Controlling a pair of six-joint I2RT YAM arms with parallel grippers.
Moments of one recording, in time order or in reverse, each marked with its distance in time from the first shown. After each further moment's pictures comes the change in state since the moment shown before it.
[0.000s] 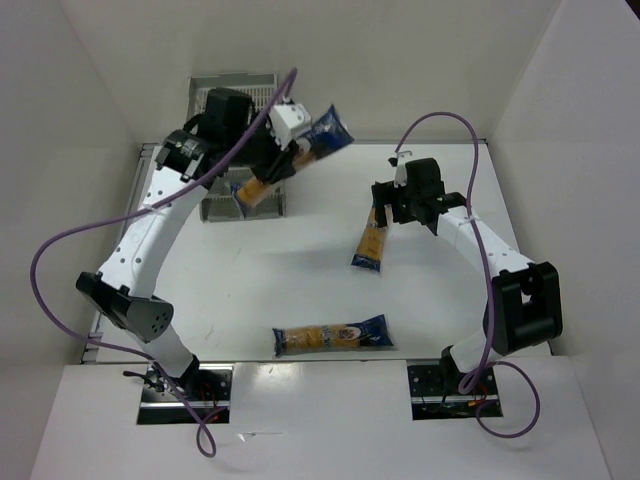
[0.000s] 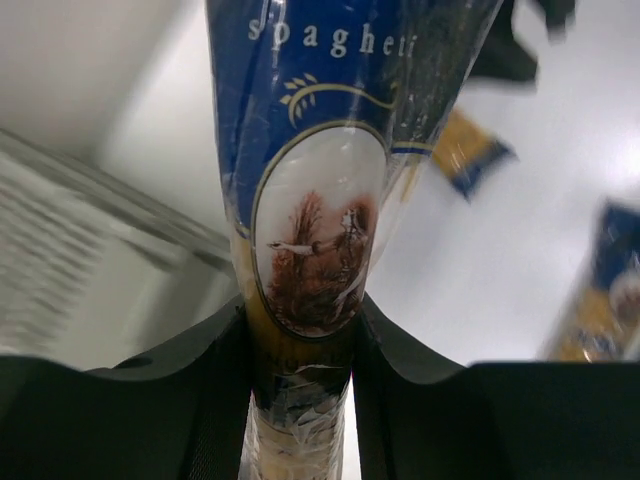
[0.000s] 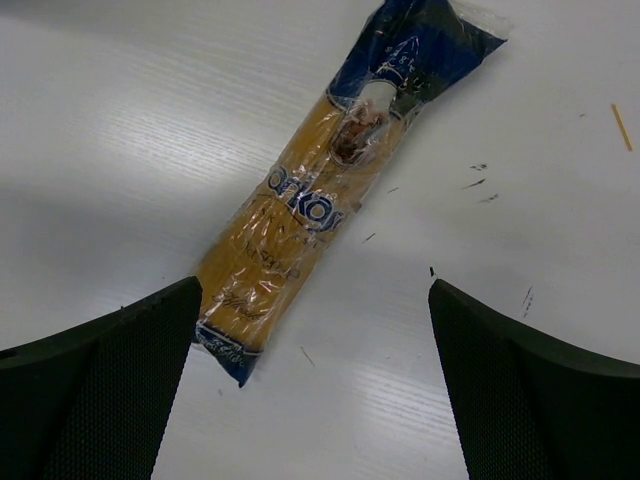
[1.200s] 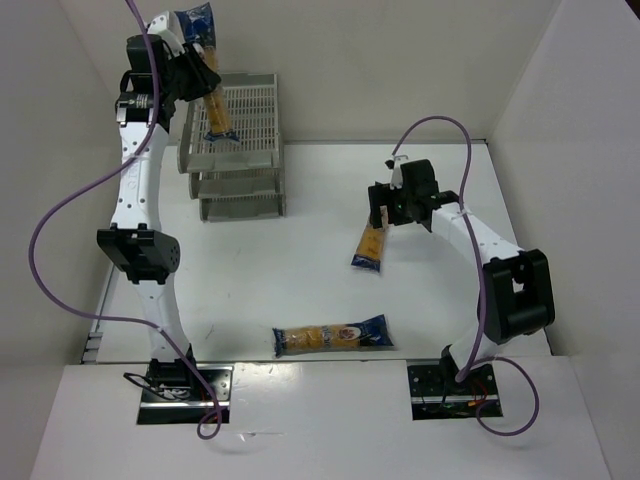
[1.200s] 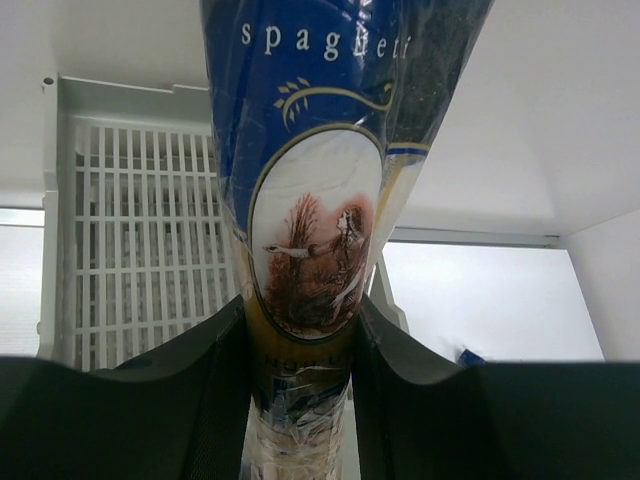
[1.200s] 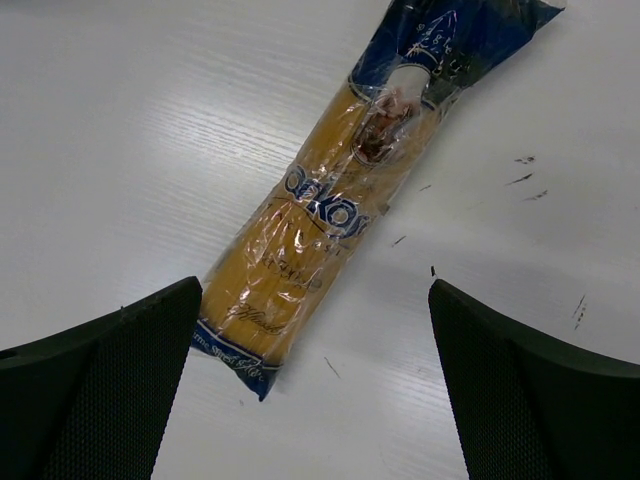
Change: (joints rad) left arm 0.465 0.443 0.527 0.323 -0.136 -0.825; right arm 0.000 0.071 0.008 0.013 -0.042 0.059
